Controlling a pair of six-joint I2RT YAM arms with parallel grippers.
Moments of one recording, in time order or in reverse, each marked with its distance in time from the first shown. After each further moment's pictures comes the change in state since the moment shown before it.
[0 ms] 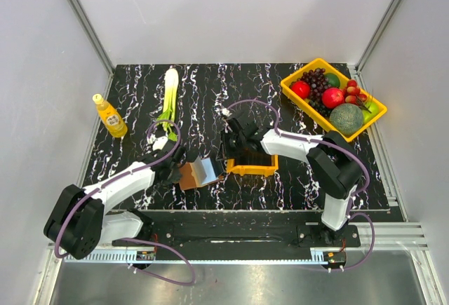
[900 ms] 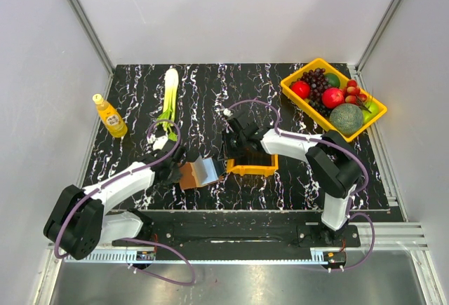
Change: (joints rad) left arm 0.000 -0.002 -0.001 0.008 0.005 0.002; right arm -0.008 0.002 -0.009 -0.006 0.018 -0.004
